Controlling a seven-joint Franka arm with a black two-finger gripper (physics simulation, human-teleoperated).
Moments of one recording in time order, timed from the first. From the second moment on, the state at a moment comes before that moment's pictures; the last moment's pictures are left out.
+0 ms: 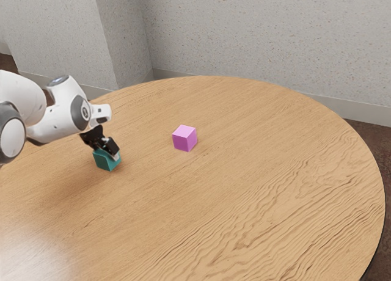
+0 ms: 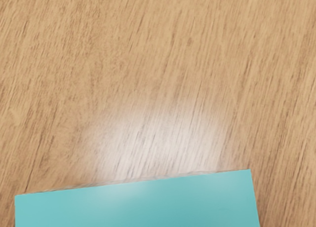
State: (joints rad) arm 0.15 0.56 0.22 -1.77 -0.43 2.44 0.73
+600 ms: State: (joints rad) arm 0.15 0.57 0.22 -1.76 -0.43 2.45 0.76
